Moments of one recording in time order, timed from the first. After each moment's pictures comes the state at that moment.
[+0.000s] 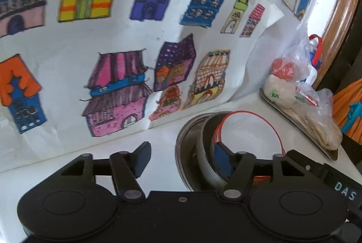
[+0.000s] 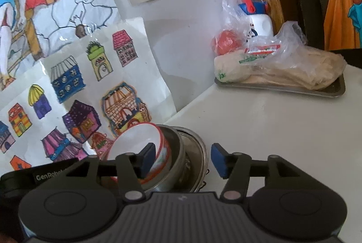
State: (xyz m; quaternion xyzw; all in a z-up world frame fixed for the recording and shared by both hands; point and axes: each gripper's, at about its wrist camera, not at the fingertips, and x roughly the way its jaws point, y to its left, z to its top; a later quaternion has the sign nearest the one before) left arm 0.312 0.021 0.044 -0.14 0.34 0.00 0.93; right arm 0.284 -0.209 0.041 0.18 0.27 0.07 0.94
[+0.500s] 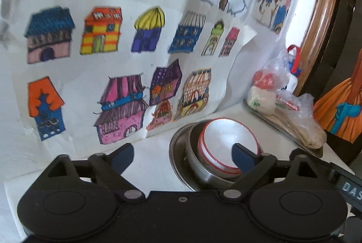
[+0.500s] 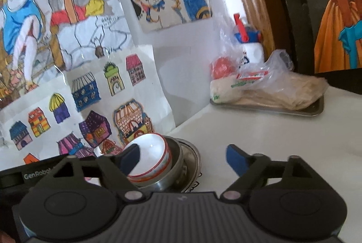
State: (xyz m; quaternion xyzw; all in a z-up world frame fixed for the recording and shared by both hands) left arm 0.262 0.019 0.072 -0.12 0.29 -0.02 0.95; right arm 0.227 -0.216 0.071 0.16 0.22 0.05 0.96
